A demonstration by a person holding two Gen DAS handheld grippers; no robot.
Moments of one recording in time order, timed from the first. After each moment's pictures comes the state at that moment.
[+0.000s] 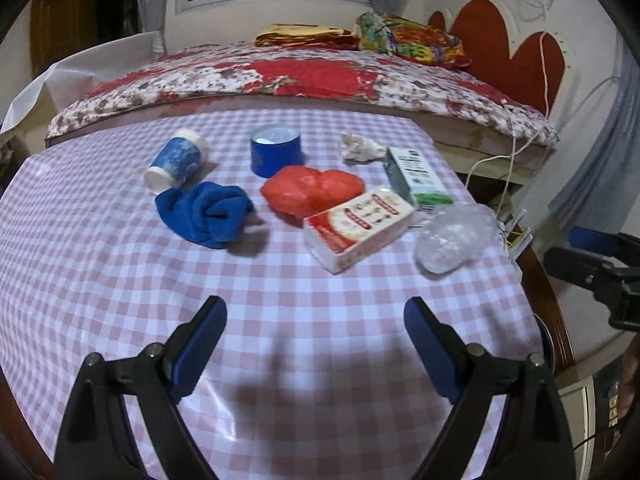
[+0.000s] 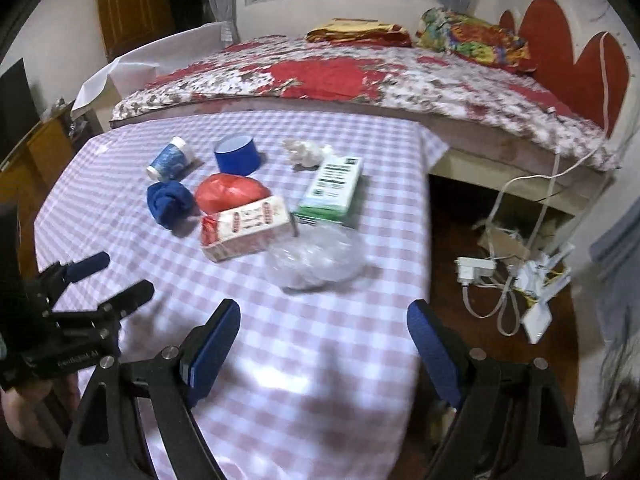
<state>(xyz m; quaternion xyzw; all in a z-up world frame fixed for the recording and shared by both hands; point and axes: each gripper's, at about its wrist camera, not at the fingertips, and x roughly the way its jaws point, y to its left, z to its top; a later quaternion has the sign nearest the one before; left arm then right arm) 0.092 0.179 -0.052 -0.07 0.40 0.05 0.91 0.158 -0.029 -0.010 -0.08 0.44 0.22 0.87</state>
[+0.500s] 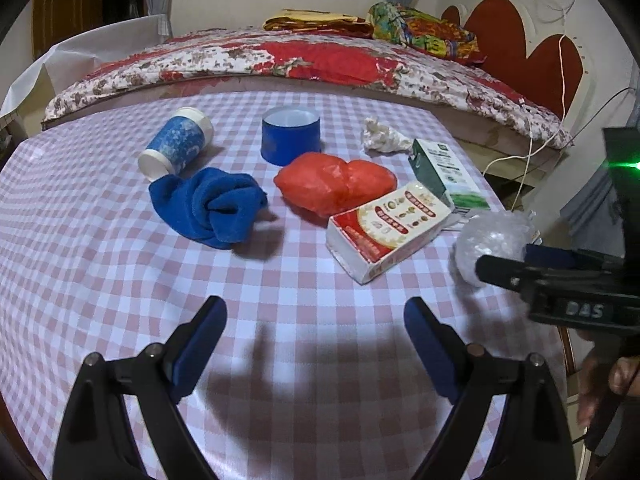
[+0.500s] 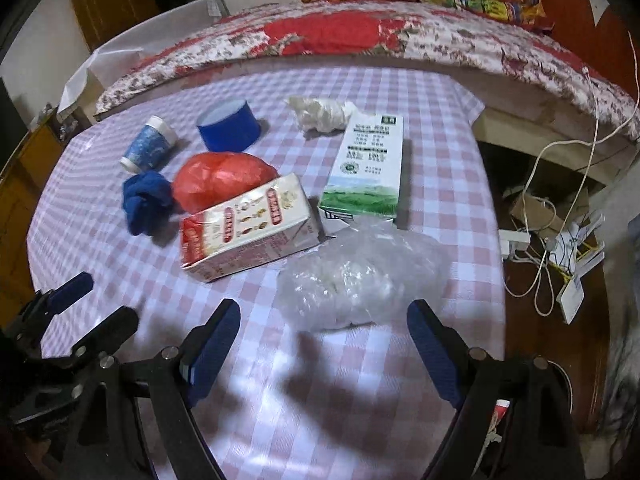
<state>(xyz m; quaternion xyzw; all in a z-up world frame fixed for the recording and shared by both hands) 0.121 0.200 -0.076 -0.09 0.42 0.05 0.90 0.219 0.019 -0.076 -0.06 0.50 0.21 0.84</state>
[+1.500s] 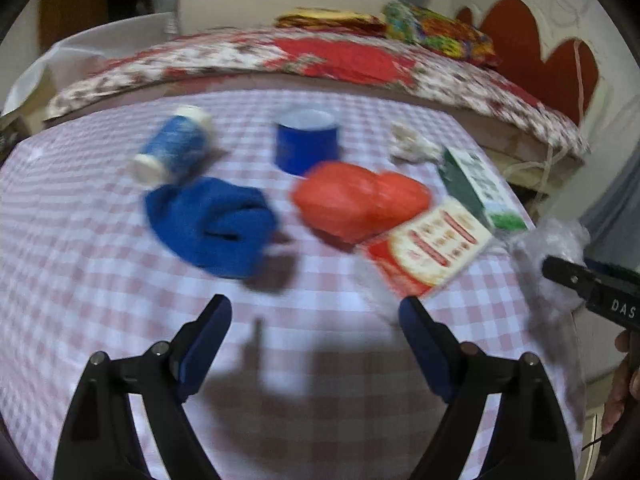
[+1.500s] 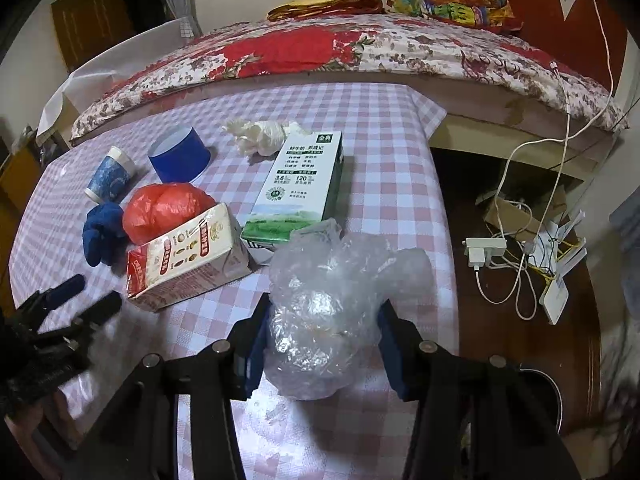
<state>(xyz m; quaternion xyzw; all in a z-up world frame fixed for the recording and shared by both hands) 0.144 0.221 -0.083 -0.09 0.41 0.08 0.90 0.235 -0.019 -0.068 -0.05 0.46 0.17 0.87</state>
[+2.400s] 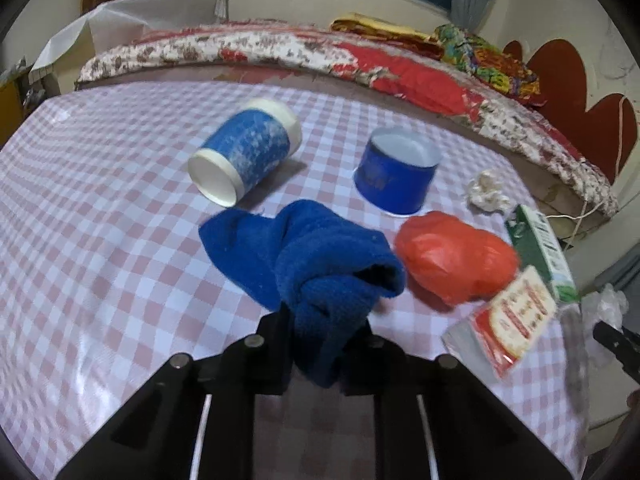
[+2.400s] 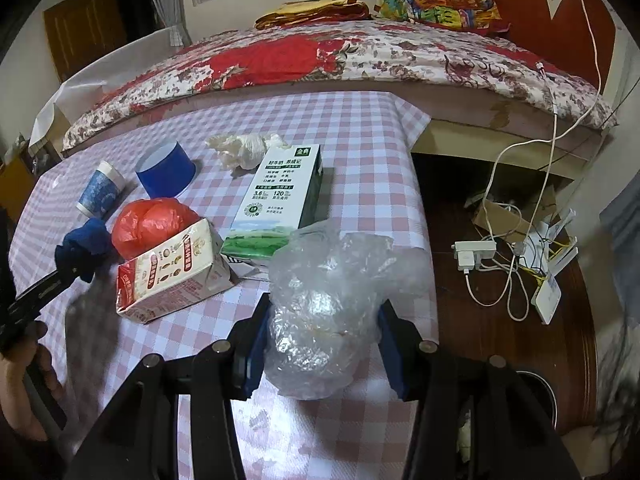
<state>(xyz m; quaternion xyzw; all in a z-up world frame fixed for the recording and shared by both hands) 0.162 0.277 -0.093 -0.15 0.40 0.12 0.90 0.238 -0.032 -0.063 -0.04 0.45 0.16 0.88</state>
